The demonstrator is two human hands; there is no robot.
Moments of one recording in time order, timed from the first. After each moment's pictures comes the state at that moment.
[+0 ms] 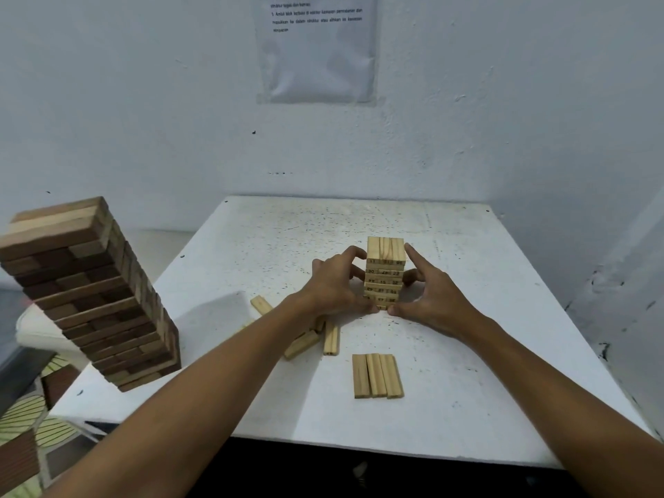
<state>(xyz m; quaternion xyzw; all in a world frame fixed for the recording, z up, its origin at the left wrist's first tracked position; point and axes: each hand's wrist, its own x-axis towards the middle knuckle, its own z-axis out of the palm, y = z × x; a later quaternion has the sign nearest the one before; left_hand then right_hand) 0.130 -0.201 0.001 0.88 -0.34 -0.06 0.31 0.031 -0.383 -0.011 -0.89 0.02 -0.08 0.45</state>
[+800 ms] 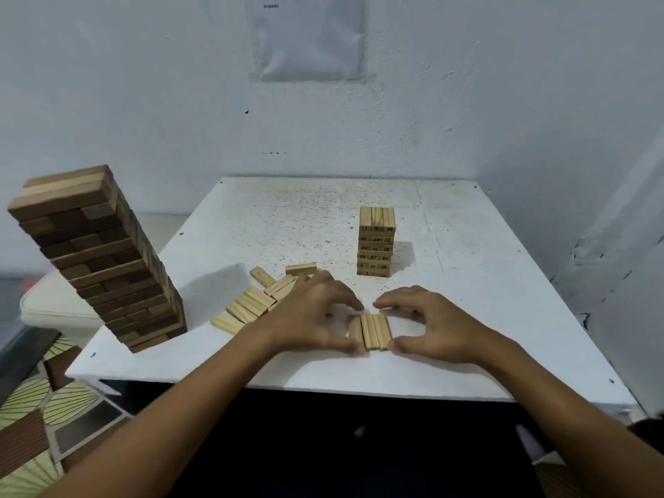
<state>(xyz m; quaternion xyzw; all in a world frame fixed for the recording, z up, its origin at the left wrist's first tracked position) 0.049 -0.132 -0.003 0.85 -0.48 -0.05 0.22 -0.059 -0.346 -0.003 -0.92 -0.06 0.02 0.38</state>
